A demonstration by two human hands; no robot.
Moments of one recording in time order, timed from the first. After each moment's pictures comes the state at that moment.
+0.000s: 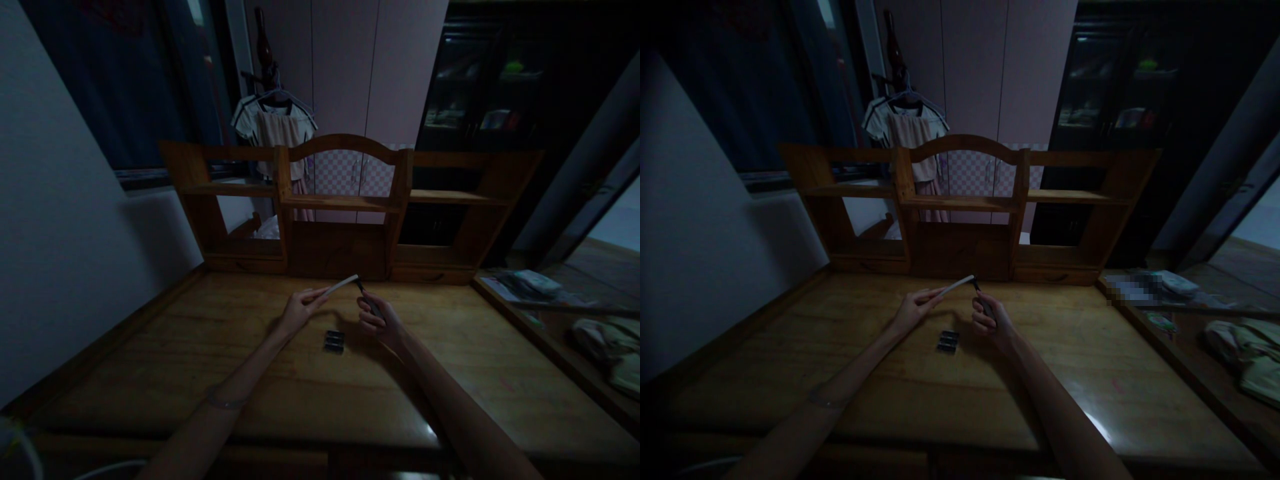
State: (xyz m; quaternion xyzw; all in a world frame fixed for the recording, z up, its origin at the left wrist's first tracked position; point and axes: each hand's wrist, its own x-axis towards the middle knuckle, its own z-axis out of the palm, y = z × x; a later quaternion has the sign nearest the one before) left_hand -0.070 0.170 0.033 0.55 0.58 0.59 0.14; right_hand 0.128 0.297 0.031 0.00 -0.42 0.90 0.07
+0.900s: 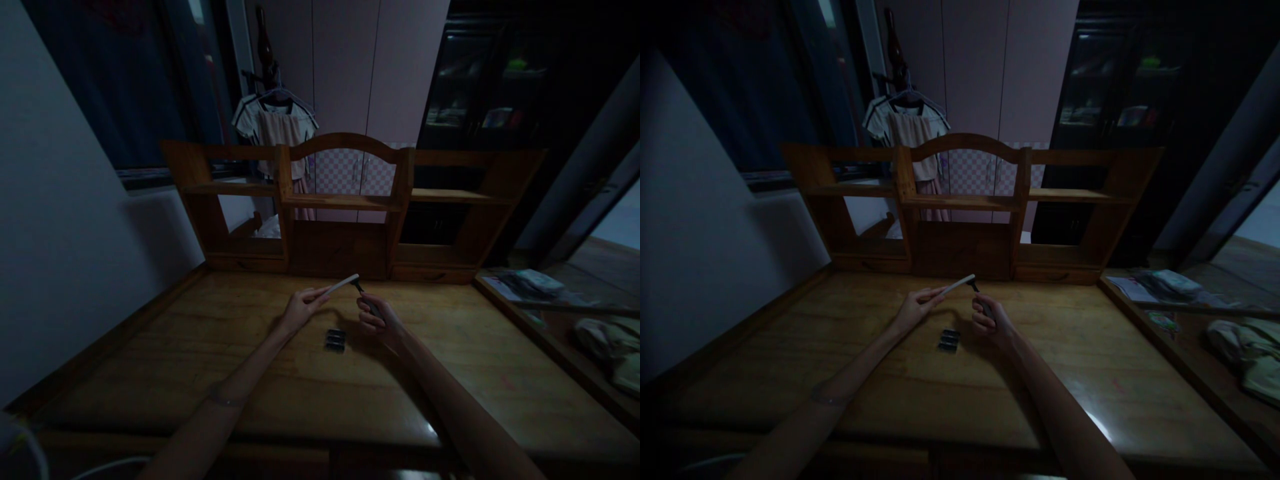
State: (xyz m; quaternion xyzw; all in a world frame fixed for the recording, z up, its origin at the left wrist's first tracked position) left_hand -0.074 0.172 0.030 0.56 0.59 0.57 0.13; right_hand 0.125 0.294 0.029 -0.02 -0.42 0.91 0.07
